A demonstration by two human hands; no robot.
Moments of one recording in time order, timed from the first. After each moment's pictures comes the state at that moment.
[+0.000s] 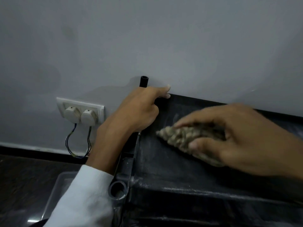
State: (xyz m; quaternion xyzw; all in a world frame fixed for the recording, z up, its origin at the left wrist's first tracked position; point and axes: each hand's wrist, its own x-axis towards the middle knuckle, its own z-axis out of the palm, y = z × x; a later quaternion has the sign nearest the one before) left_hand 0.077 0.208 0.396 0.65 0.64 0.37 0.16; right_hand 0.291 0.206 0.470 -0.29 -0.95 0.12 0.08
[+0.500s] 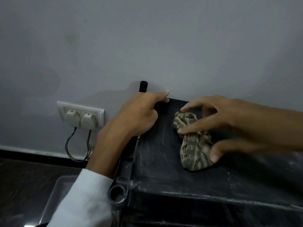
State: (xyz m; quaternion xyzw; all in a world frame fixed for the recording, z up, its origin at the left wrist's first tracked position) left_hand 0.077 0.206 0.399 0.66 0.64 0.36 0.15; right_hand 0.306 0.265 0.487 -0.10 -0.99 -0.01 -0.09
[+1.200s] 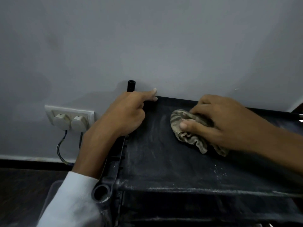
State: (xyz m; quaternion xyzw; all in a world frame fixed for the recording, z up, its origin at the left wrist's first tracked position) left_hand 0.073 0.210 0.392 0.64 0.66 0.36 0.17; right_hand 0.317 0.258 0.455 -0.30 -0.95 -0.07 0.07
